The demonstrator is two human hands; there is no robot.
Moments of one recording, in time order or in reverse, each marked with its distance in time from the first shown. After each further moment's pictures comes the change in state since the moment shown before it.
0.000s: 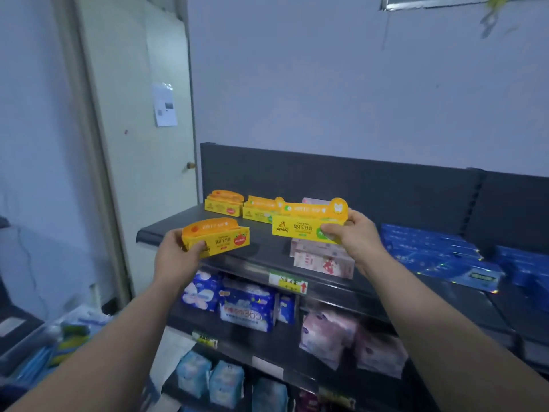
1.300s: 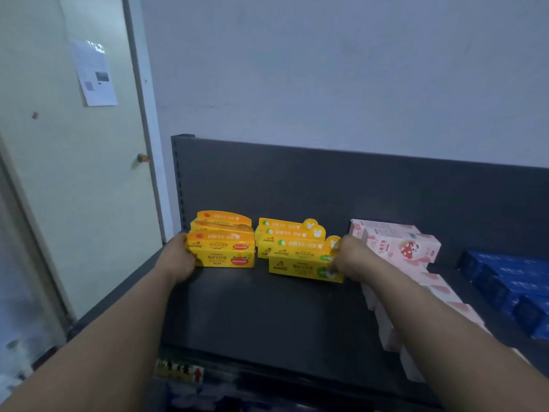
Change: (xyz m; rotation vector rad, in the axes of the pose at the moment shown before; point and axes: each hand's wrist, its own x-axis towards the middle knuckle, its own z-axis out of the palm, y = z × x) left_hand 0.336 -0.100 0.117 0.319 -0.441 -0.025; right_hand 0.237 0.056 0.179 -1.054 -0.091 0.402
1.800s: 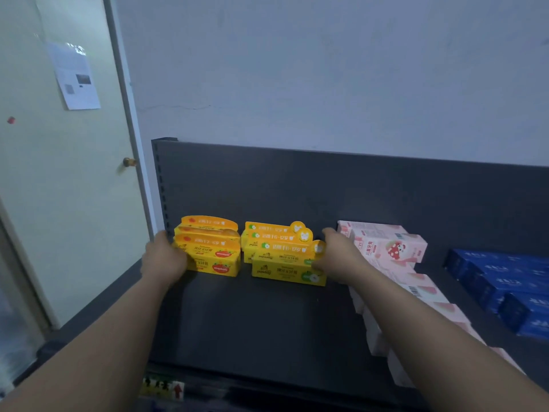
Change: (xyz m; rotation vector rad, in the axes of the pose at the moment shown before) left_hand 0.008 0.011 0.013 0.062 0.168 -0.040; right_hand 0.007 0.012 0.005 0.077 0.165 -0.212
